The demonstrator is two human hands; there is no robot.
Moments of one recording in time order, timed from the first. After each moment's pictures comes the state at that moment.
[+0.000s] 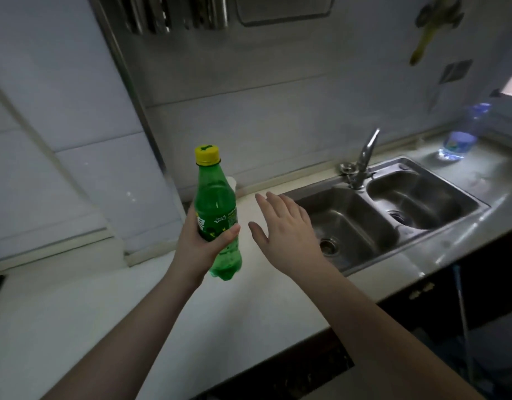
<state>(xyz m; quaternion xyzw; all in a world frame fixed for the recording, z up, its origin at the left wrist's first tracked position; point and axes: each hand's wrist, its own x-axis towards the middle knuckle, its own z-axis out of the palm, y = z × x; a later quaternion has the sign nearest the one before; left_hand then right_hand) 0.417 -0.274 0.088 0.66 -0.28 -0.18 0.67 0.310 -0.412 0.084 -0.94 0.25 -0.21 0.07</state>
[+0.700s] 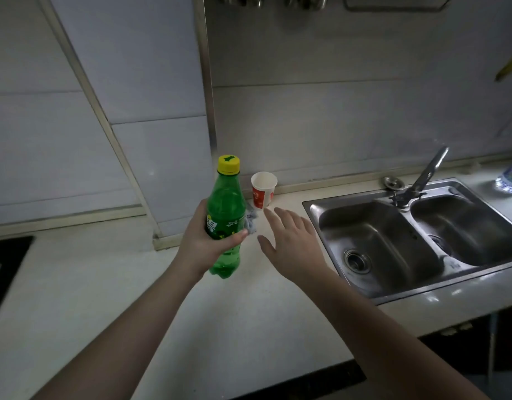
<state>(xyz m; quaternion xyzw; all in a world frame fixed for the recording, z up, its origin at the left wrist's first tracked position) 0.513 -0.232 0.052 0.70 -0.24 -0.16 0.66 0.405 -0.389 0.041 -0.98 0.17 -0.12 0.06</state>
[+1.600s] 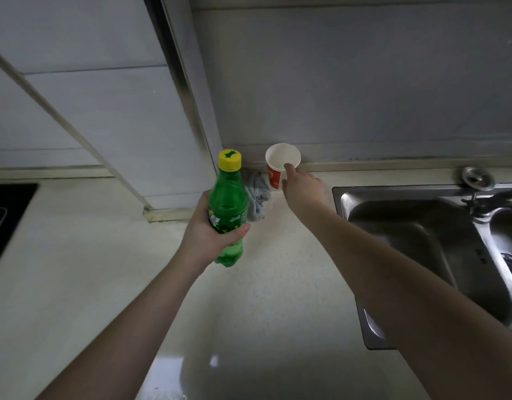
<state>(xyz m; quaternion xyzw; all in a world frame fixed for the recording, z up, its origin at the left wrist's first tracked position) 0.554 -0.318 -0.017 0.79 -0.09 -0.15 0.59 0.575 -0.551 -0.058 -0.98 0.17 0.01 0.11</state>
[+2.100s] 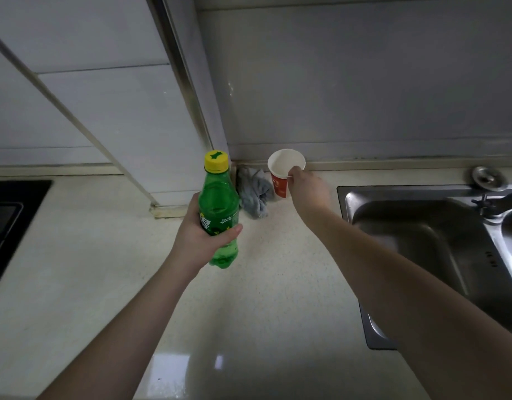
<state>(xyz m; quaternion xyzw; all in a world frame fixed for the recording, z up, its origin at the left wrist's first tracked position) 0.540 -0.304 -0.014 0.79 -0.07 -0.14 0.60 0.566 -0.554 -0.065 -0.97 0.18 -0.03 0.13</state>
